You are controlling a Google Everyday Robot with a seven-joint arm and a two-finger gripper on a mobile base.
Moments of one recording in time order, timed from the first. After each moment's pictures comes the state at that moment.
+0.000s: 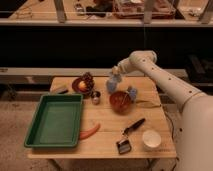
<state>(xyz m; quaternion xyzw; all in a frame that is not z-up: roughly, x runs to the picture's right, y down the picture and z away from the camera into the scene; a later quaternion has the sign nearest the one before) 0.075 -0.117 0.894 0.16 -0.16 -0.80 0.56</state>
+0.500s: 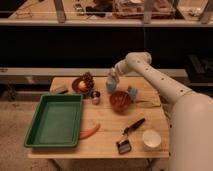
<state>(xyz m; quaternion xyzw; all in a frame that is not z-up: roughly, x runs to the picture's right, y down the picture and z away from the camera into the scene) 0.063 -0.114 0.915 0.15 -0.16 -0.80 0.55</state>
